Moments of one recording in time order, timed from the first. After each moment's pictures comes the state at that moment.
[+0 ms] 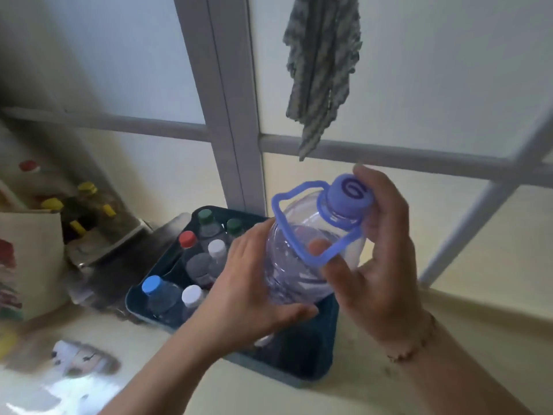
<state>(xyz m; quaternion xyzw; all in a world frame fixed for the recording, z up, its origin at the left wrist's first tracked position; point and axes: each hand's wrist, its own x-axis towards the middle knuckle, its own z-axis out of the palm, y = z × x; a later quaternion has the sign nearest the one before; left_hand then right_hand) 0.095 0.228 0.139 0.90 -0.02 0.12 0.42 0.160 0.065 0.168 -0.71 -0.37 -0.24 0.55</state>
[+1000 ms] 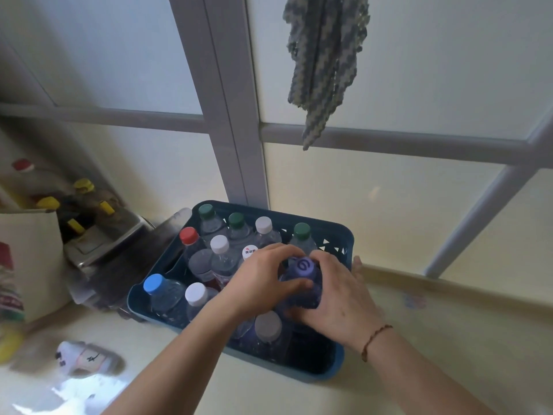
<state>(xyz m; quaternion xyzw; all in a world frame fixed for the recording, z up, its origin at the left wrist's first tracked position) 0.150 0.249 0.075 0.94 -0.03 0.02 0.34 0.179 0.078 0.048 -0.93 -0.25 0.04 0.26</state>
